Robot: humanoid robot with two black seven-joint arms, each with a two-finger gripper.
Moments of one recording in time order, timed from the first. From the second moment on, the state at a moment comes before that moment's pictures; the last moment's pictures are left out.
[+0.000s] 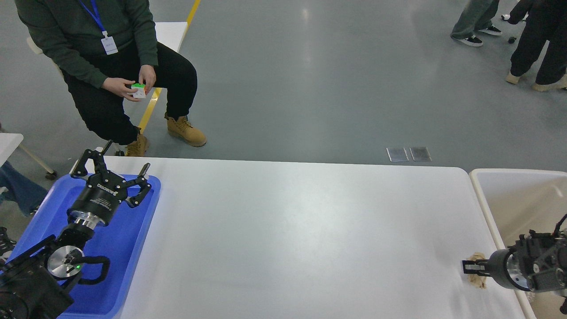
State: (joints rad) left arm -0.51 0.40 -0.77 -0.44 -0.03 -0.79 -0.50; right arm 1.27 -0.50 -1.30 1.13 -0.41 -0.25 0.26
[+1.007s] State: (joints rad) left arm -0.51 0.40 -0.77 -0.44 -0.03 -0.79 -0.50; right arm 2.29 -0.58 -1.49 1.55 -0.41 0.39 0.29
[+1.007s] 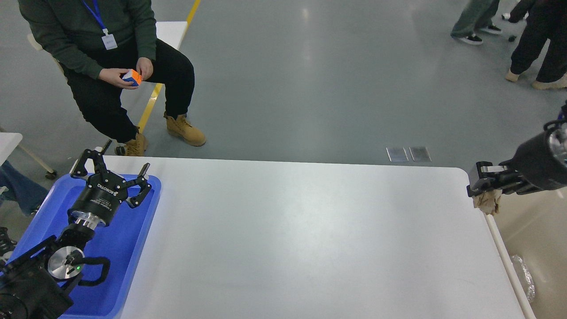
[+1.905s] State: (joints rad) left arm -0.51 0.40 -0.77 -0.44 -0.03 -0.79 -0.50; right arm 2.30 -0.63 -1.50 1.34 -0.42 0.58 0.28
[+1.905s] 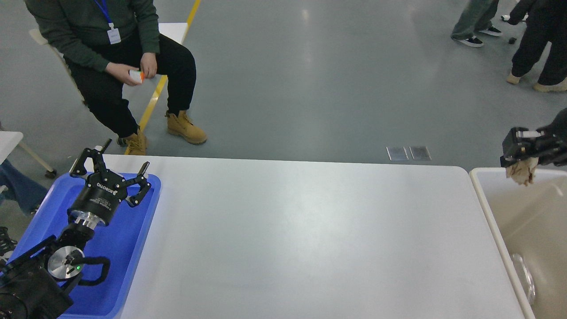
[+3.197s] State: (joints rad) left arm -0.51 0.40 -0.77 -0.44 -0.03 -0.79 -0.50; right arm 0.95 -0.64 -0.95 0.18 -0.27 0.33 0.23
